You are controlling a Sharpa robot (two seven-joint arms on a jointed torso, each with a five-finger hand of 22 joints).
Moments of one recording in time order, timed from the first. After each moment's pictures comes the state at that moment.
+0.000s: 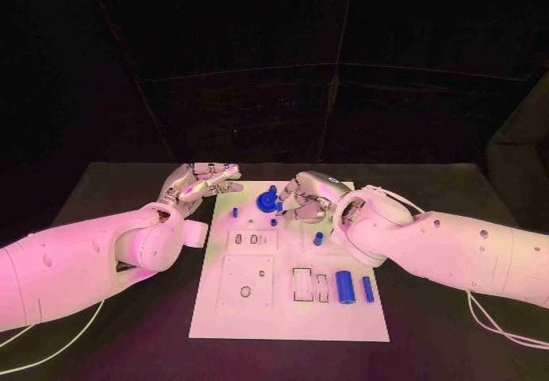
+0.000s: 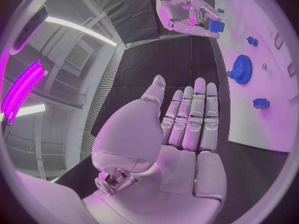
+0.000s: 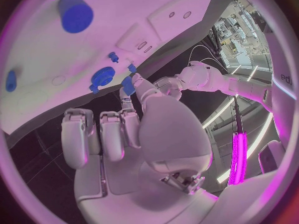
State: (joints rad) left arm 1.25 -0.83 -0.17 1.46 0.06 -0.30 0.55; left_hand 1.36 0.05 -0.05 0.01 0.05 0.98 0.23 0.08 0.07 1.04 0.17 0.12 0.07 1.11 0.13 0.21 0.15 0.17 0.89 0.24 0.23 0.08; right arm 1.19 -0.66 -0.02 1.54 -1.39 -0.41 -0.19; right_hand 1.37 0.00 0.20 0.02 0.17 1.09 0.14 0.13 0.07 1.46 0.03 1.41 1.31 1.47 -0.03 1.52 1.31 0.04 1.47 0.08 1.52 1.31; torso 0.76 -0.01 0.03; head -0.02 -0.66
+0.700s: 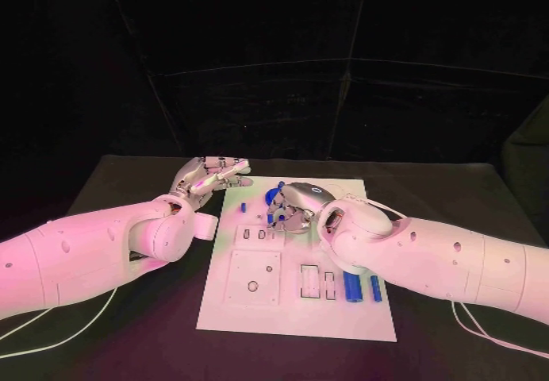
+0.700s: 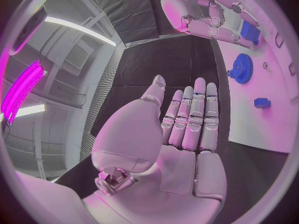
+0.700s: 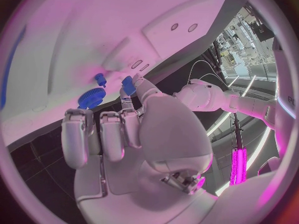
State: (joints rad) left arm 1.26 -0.83 -0.17 1.45 0.07 -0.31 0.55; left_hand 1.36 0.05 -0.05 0.01 0.06 0.98 0.23 0.08 0.07 1.04 0.17 0.12 0.07 1.11 0.13 0.21 0.15 0.17 0.89 0.24 0.23 0.08; right arm 1.15 -0.53 -0.03 1.46 -1.52 -0.34 -0.25; right_hand 1.36 -0.01 0.20 0.02 0.17 1.09 0.13 0.13 0.08 1.46 0.03 1.41 1.31 1.47 -0.03 1.52 1.31 0.04 1.47 0.08 1.52 1.31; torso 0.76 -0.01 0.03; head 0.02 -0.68
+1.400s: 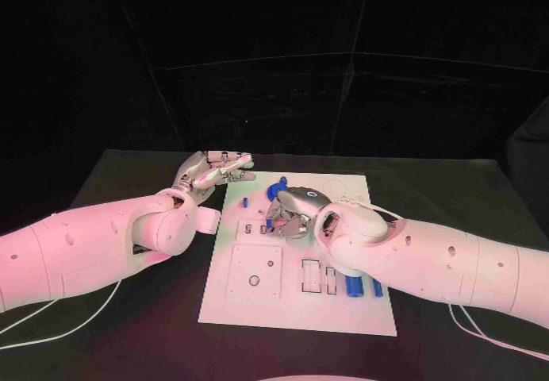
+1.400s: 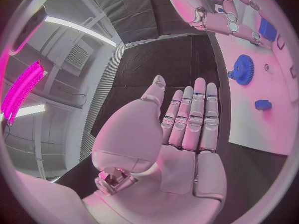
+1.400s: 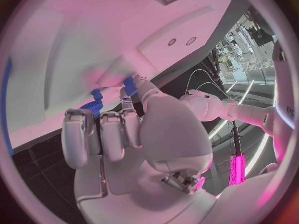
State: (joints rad) left arm 1.26 -0.82 -0.17 1.45 0.07 -0.31 0.55; left_hand 1.36 0.05 -0.05 0.01 0.06 0.98 0.23 0.08 0.07 1.04 0.17 0.12 0.07 1.11 0.13 0.21 0.15 0.17 0.89 0.24 0.23 0.09; right arm 1.13 -0.52 -0.04 1.46 -1.57 -0.31 -0.26; right_hand 1.35 -0.02 0.20 0.02 0.17 1.09 0.14 0.13 0.08 1.46 0.03 1.41 1.31 1.47 -0.03 1.52 1.31 0.04 1.47 0.08 1.52 1.31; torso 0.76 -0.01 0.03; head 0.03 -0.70
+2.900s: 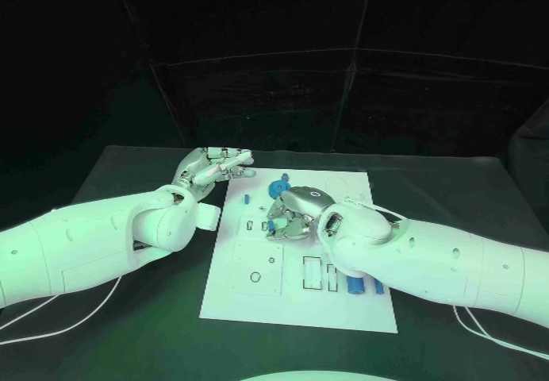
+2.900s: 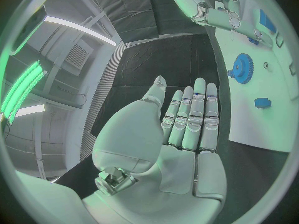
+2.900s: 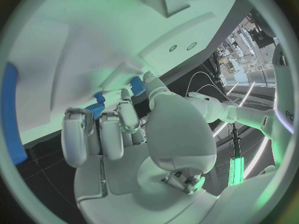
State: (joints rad) left arm 1.26 -0.83 -0.17 1.45 0.07 -0.31 0.55; left_hand 1.36 0.06 -0.05 0.00 0.06 0.98 0.23 0.08 0.07 1.04 0.17 0.12 0.07 1.11 0.13 0.21 0.15 0.17 0.89 0.24 0.23 0.08; right arm 1.12 -0.53 -0.04 1.47 -1.59 -0.32 -0.27; right_hand 1.24 -0.13 0.09 0.08 0.19 1.01 0.15 0.07 0.06 1.37 0.06 1.25 1.27 1.46 -0.02 1.51 1.31 0.04 1.46 0.10 1.51 1.31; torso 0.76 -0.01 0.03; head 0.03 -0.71
